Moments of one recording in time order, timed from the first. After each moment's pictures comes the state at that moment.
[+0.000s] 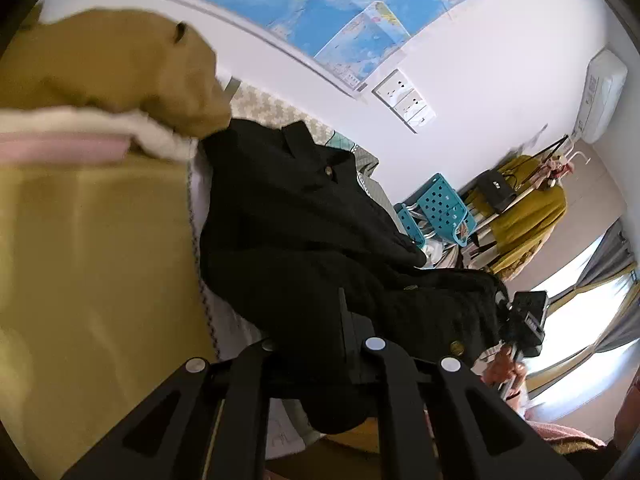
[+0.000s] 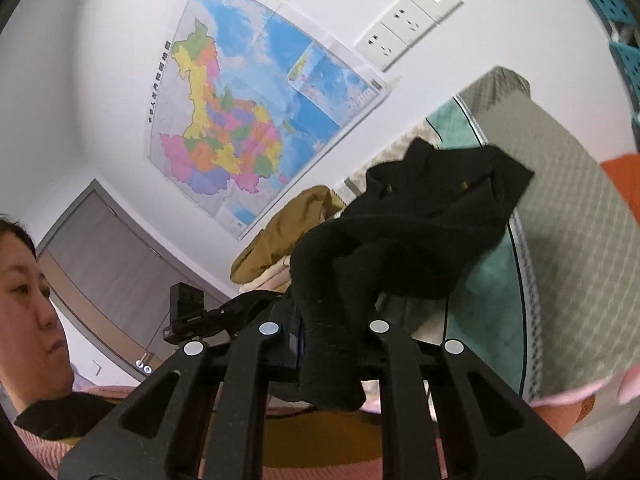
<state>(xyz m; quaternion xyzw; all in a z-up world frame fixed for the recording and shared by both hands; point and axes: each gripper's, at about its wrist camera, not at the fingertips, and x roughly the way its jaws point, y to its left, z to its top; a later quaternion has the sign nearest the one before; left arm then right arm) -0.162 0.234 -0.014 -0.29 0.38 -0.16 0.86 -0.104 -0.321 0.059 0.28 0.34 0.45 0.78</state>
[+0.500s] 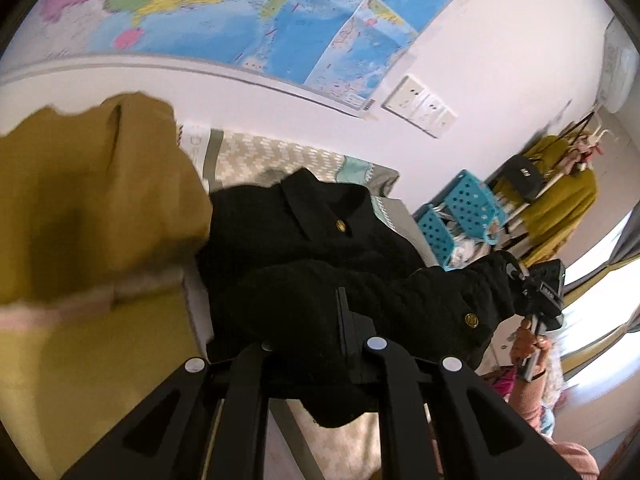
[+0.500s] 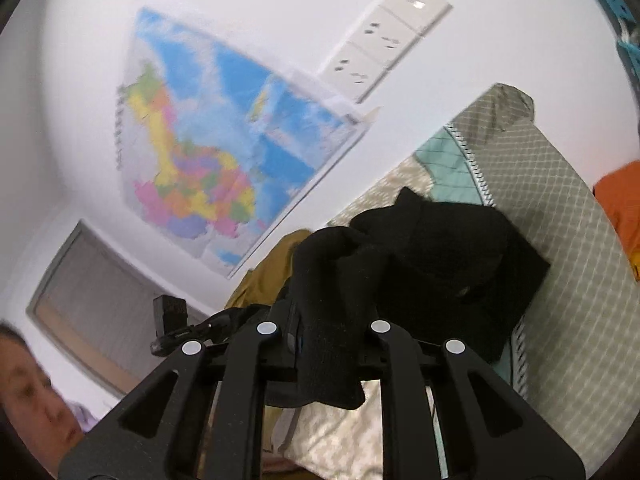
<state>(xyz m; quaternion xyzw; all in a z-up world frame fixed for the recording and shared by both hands) -0.032 0.247 0.049 -0.21 0.42 -0.14 0.87 0.033 -0.299 0.075 0.33 0.37 0.41 0.76</state>
